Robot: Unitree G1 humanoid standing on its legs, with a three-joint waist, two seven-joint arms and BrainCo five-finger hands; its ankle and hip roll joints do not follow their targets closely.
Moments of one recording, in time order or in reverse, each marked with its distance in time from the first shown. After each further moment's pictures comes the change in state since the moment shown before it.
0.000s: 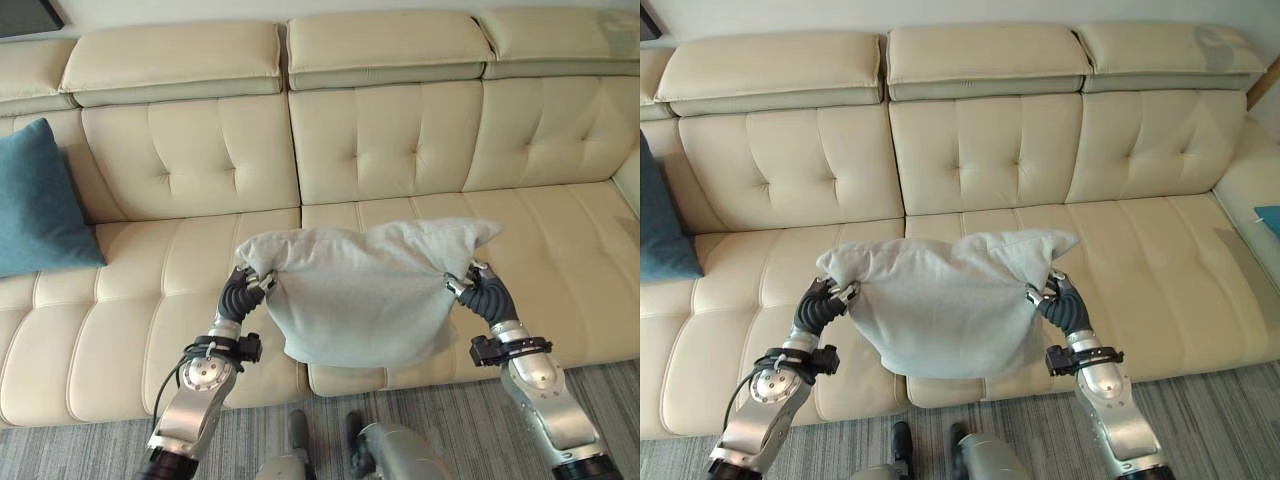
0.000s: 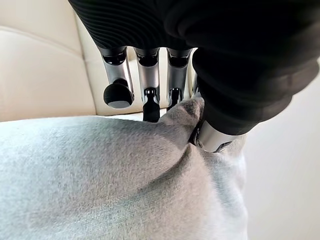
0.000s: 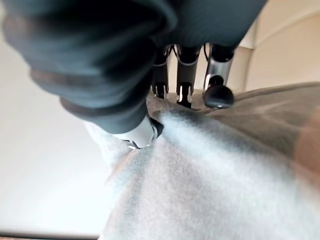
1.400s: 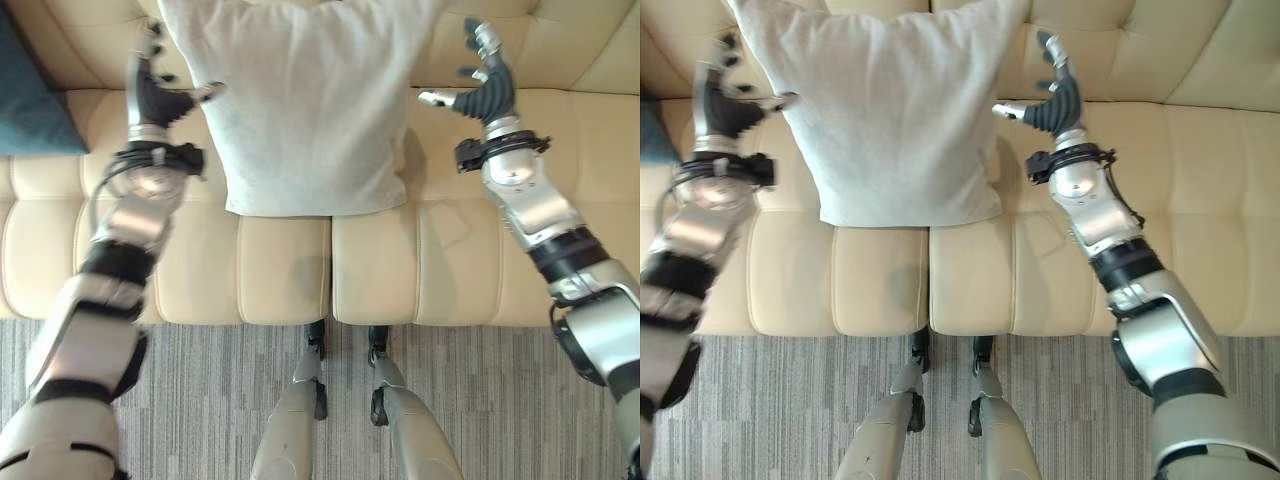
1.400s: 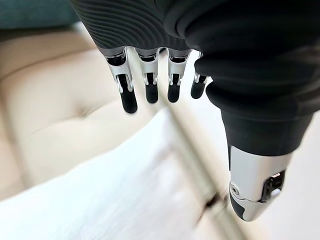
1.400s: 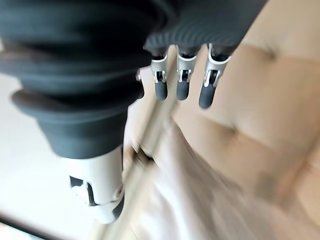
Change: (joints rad) left arm -0.766 0.396 -0.009 0.484 -0.032 -0.140 0.302; right arm -0.915 -0.243 0.137 0.482 0.080 -0.080 -0.311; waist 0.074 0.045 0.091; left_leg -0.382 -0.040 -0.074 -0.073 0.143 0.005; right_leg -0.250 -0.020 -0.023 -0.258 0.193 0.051
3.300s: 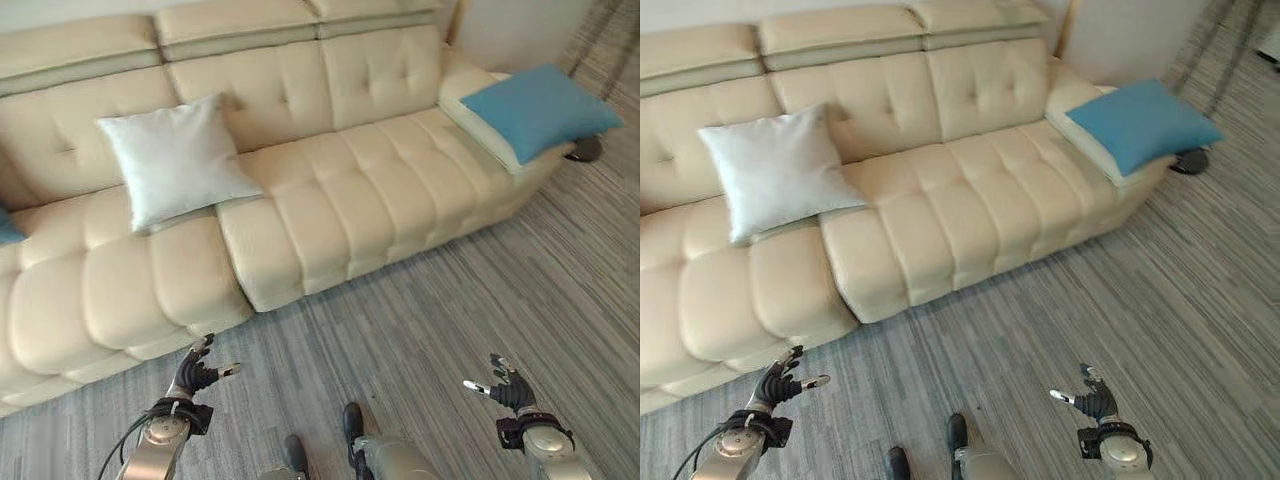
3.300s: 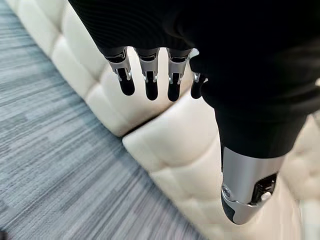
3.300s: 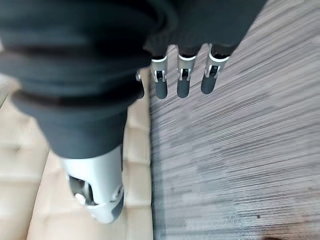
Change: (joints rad) left arm 0.931 -0.362 0.099 -0.085 0.219 0.187 -0.364; right arm 1.074 0.299 -0.288 0.102 -0.186 0.118 0.303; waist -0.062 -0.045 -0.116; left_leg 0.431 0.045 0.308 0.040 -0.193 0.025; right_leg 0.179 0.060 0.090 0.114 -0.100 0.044
